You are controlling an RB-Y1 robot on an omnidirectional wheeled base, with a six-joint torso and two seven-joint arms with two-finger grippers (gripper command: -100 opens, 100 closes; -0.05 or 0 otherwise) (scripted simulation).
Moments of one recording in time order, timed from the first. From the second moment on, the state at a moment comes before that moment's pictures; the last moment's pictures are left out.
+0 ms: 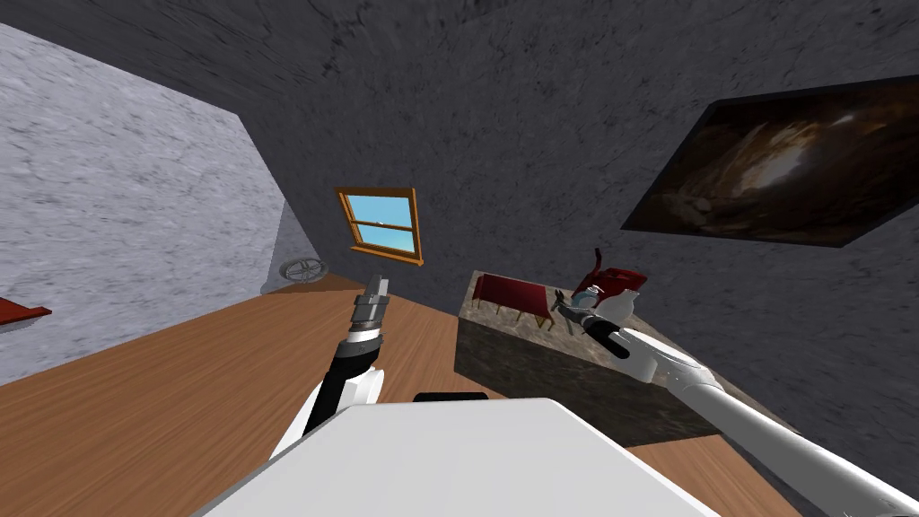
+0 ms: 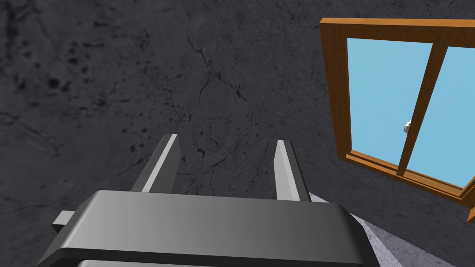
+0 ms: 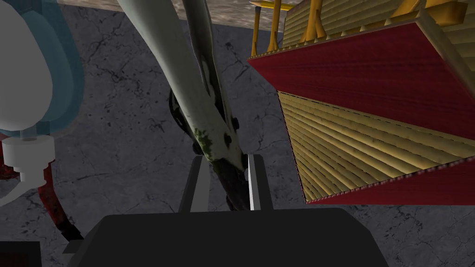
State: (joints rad) left arm 0.49 0.04 -0.06 -2.20 -0.04 -0.52 -0.13; right arm 0.16 -1.09 0.11 -1.30 0.41 -0.01 0.12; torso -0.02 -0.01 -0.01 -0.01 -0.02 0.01
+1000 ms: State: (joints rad) left arm 0.49 0.04 -0.06 -2.20 -0.04 -0.52 -0.13; right arm 0.48 -1.09 -0.11 -1.58 0.38 0.08 0.16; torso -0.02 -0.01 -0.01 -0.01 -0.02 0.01
